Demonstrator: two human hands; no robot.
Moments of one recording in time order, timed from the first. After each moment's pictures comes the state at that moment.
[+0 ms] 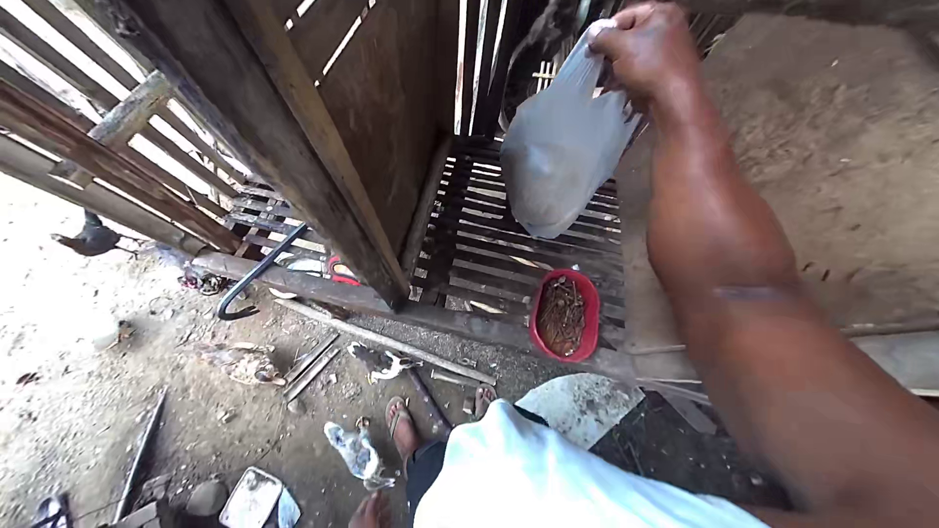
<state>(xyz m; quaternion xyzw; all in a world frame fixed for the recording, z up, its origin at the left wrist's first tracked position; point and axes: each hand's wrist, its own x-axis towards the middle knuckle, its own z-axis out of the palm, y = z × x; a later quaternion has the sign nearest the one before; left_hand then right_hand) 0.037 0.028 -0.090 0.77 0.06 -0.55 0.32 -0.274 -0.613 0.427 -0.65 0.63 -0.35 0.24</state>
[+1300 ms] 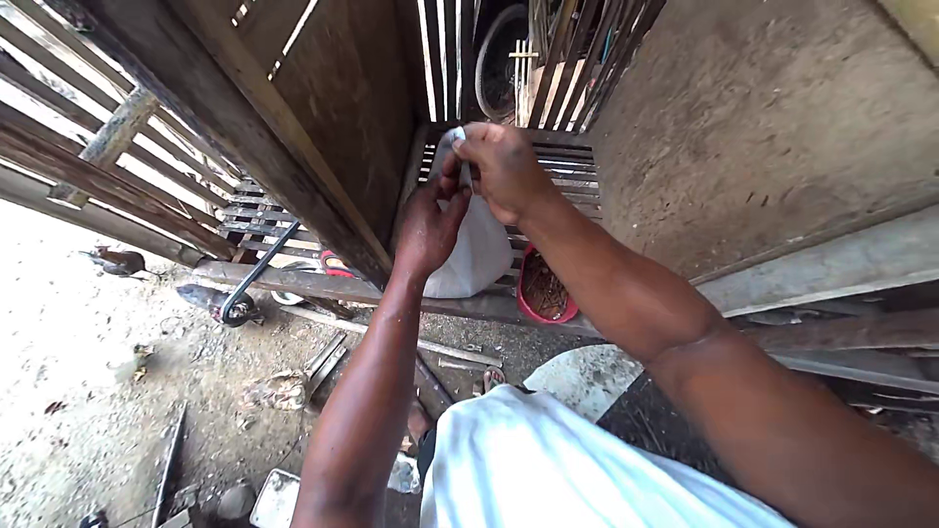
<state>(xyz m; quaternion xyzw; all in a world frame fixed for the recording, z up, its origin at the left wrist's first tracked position) -0.068 -0.428 0.295 0.53 -0.64 -0.32 0.45 -0.206 -0.468 0.353 -0.54 0.34 -0.48 0.60</state>
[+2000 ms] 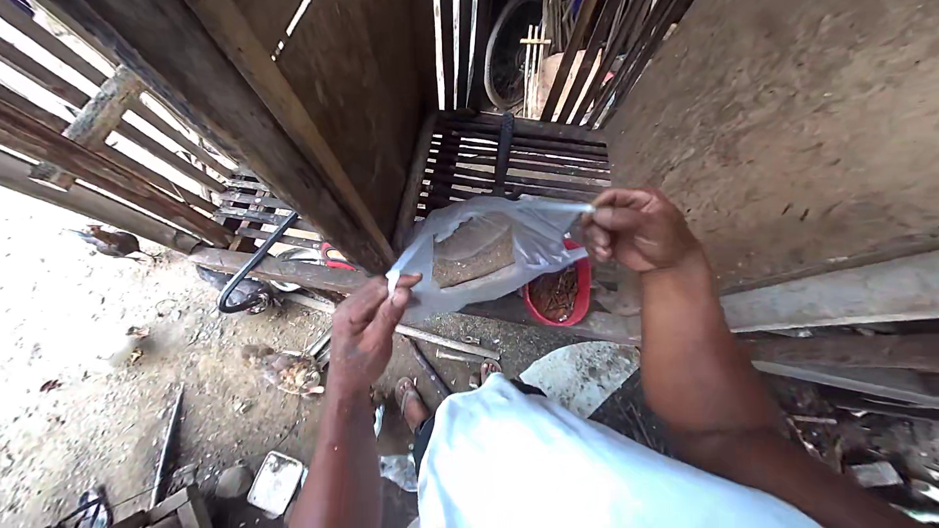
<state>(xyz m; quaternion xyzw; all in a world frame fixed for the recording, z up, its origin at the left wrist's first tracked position) 0.015 -0.296 0.254 0.41 -0.63 -0.34 0.57 -0.365 -0.434 0.284 -0.57 0.30 -0.43 0.63</state>
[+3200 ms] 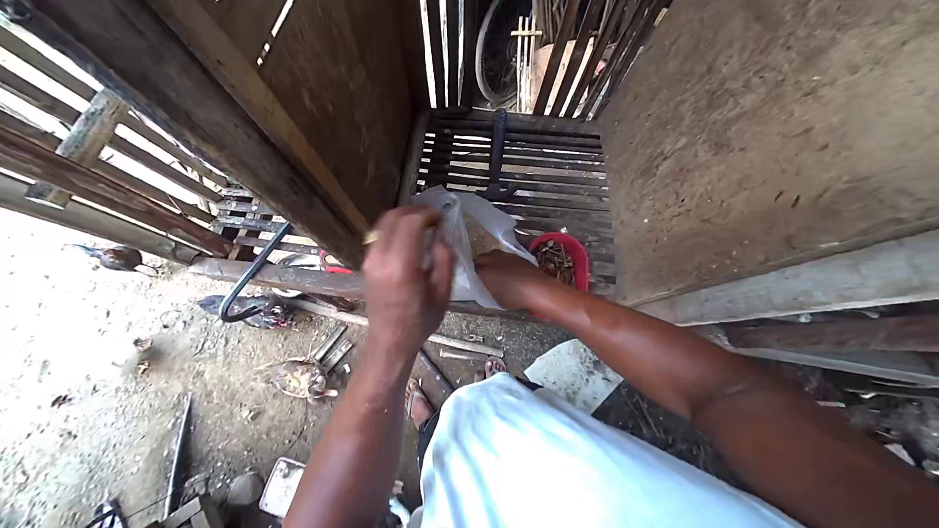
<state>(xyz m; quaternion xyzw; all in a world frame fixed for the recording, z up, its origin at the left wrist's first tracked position) -0.050 -0.342 0.333 0.56 -0.72 -0.03 0.41 -0.240 -0.412 0.204 -0.90 0.39 0.03 0.18</state>
